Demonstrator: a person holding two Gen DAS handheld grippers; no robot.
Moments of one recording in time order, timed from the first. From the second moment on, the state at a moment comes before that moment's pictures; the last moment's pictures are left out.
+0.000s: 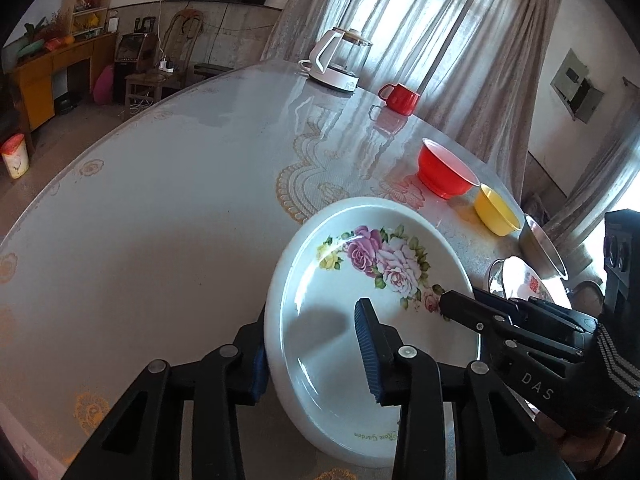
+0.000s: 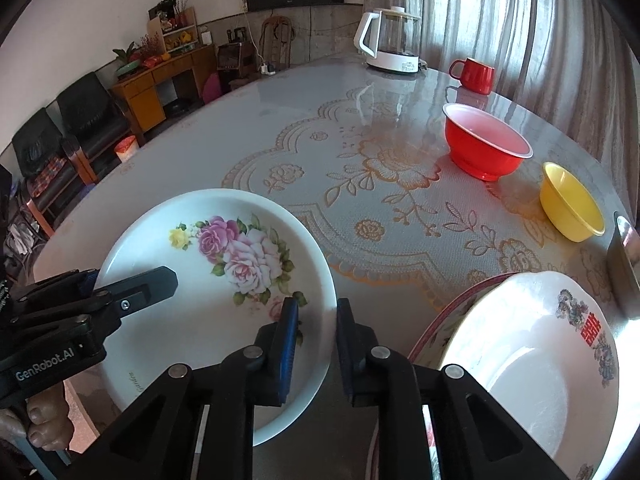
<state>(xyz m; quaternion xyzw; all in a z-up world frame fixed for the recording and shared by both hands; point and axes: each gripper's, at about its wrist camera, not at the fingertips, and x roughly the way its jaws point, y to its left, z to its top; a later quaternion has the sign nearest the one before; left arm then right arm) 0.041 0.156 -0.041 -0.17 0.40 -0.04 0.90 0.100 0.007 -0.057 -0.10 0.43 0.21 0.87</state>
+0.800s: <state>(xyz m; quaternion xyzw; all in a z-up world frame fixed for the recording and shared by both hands) 0.053 0.105 0.011 -0.14 0.36 -0.11 0.92 0.101 -0.064 -0.025 0.03 0.41 0.19 0.89</state>
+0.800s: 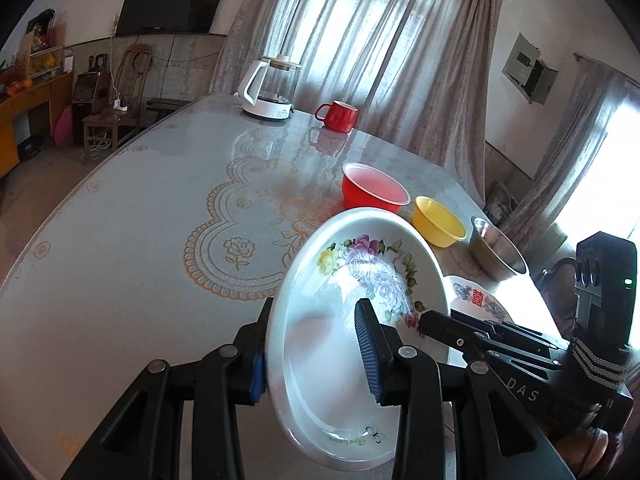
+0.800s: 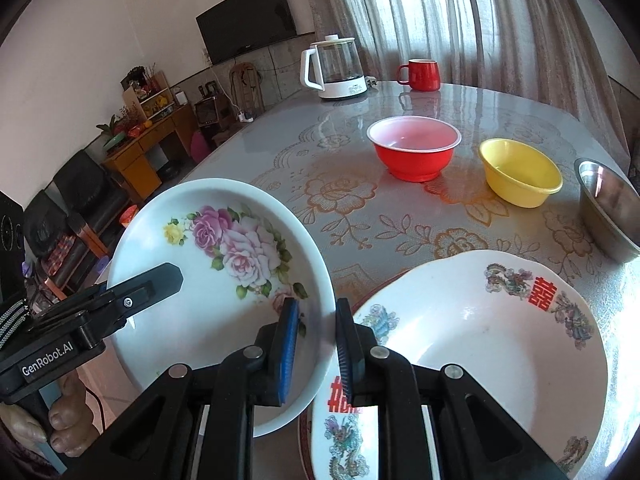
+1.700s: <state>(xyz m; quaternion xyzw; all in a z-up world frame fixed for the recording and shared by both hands) 0.053 0.054 0.020 -0.11 0.36 -0.19 0.91 0.073 -0.115 -0.010 0.06 0.39 0.14 0.91</state>
